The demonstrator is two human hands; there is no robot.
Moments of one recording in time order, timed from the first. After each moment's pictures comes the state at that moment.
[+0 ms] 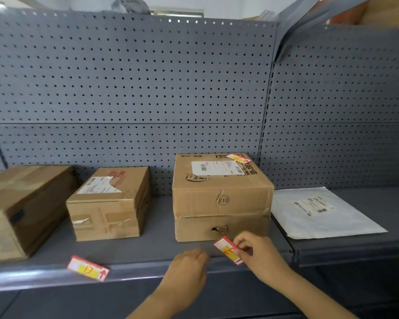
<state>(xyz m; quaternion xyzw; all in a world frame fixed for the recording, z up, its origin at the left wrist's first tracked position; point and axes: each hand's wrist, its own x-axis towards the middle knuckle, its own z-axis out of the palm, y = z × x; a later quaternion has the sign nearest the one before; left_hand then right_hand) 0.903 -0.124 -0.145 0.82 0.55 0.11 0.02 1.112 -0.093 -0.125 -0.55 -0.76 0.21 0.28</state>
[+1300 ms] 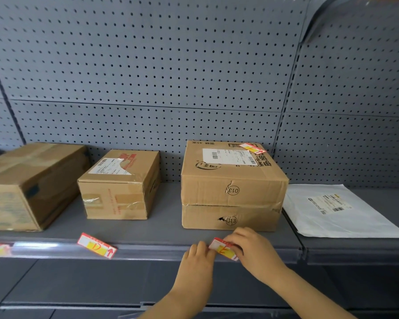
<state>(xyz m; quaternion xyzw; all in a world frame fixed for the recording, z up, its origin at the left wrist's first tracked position) 0.930 -0.131 -0.172 0.77 0.63 0.09 0.04 1.097 -0.078 -0.148 -0.44 -0.87 0.04 0.19</state>
